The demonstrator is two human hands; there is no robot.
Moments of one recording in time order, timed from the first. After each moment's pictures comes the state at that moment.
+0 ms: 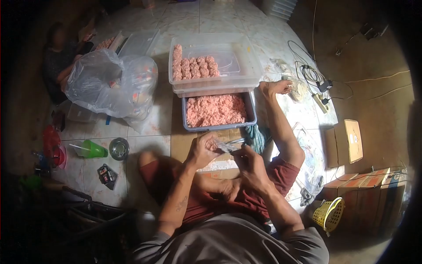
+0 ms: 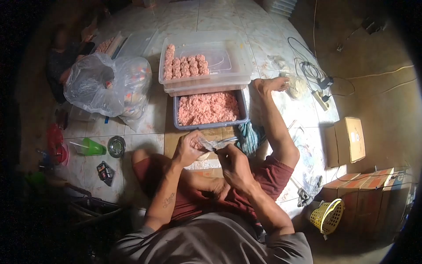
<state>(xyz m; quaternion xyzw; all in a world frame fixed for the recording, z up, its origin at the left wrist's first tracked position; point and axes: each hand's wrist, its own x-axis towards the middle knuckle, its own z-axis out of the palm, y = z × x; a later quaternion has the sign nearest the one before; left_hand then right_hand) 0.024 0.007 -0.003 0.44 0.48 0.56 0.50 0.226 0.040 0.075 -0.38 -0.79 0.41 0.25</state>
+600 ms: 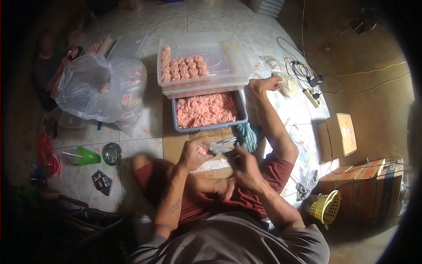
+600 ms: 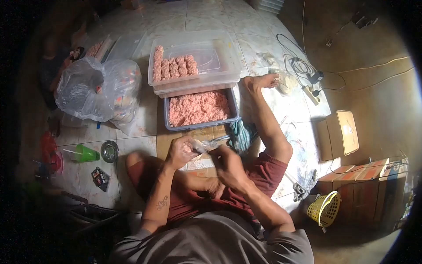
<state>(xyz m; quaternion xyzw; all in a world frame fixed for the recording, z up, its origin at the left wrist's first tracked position) 0.015 0.000 -0.016 0.52 0.49 0.56 0.42 0.231 0.032 0.070 -0.43 -0.70 0.52 0.24</state>
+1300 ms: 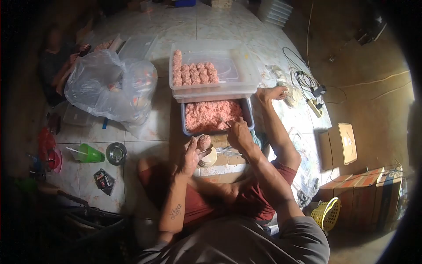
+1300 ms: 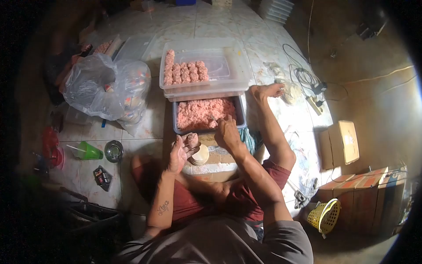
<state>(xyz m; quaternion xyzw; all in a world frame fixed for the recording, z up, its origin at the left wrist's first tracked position) -0.001 -0.014 -0.030 0.21 0.37 0.68 0.59 0.165 0.149 -0.004 -0.31 -0.90 0.13 0.27</state>
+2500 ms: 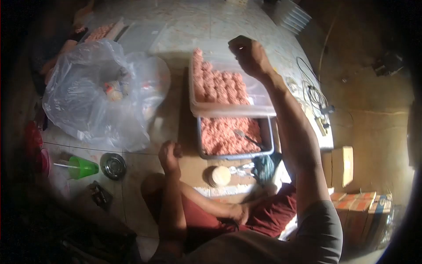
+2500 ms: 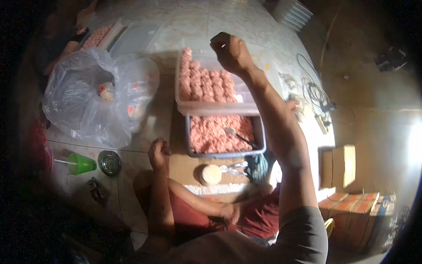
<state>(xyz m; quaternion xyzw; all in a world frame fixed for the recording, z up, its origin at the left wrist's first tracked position) -0.128 0.023 -0.096 -0.01 0.54 0.77 0.35 -0.046 0.333 0.153 -0.25 -0.88 0.24 0.34</state>
